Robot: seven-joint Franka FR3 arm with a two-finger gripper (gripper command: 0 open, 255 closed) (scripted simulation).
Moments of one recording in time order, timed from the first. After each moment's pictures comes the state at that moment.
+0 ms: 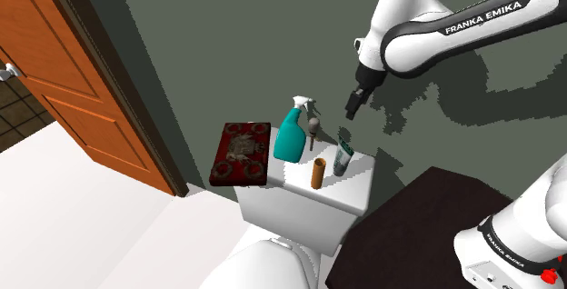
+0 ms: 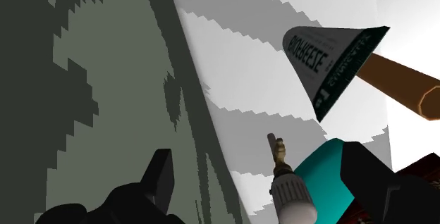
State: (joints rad) arm 0.09 -0.27 0.07 -2.51 0.04 2.34 -0.19
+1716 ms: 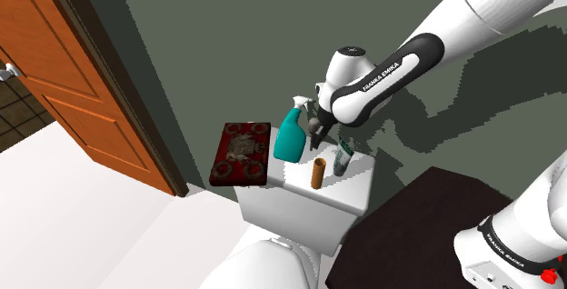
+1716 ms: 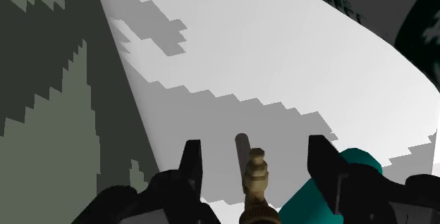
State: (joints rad) arm 0.15 0.23 0.11 -2.37 0.08 2.72 -0.22
